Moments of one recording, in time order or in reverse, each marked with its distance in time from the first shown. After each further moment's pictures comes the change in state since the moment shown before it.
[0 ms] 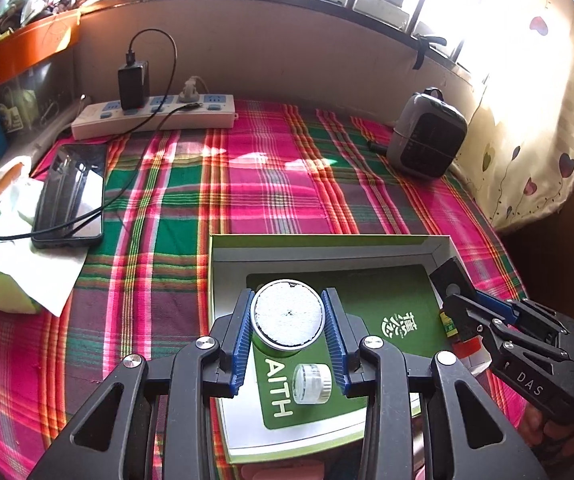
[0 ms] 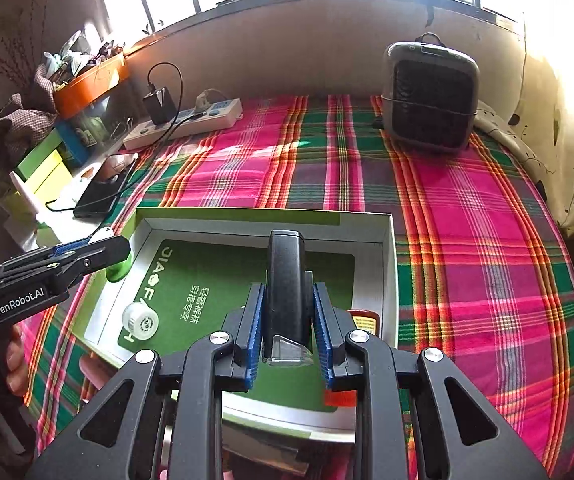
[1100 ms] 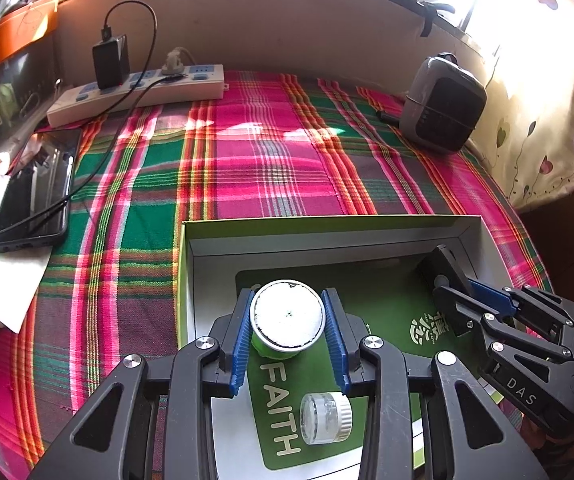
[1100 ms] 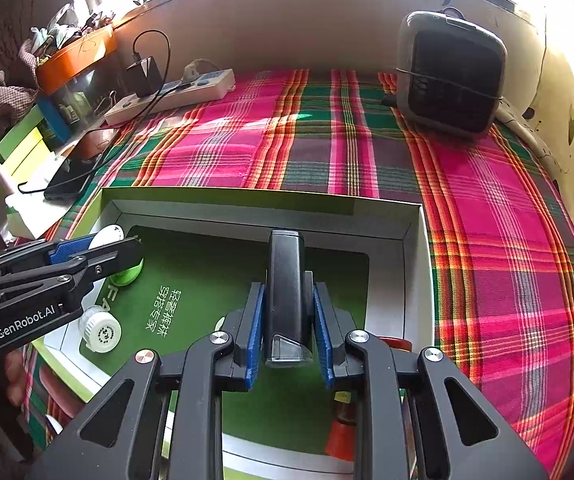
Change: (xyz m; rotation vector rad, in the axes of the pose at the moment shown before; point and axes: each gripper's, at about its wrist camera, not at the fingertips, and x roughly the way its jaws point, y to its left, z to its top) left arm 0.045 -0.004 0.001 0.033 0.064 0.016; right arm 0.040 0.003 0.001 -0.031 0.060 -0.036
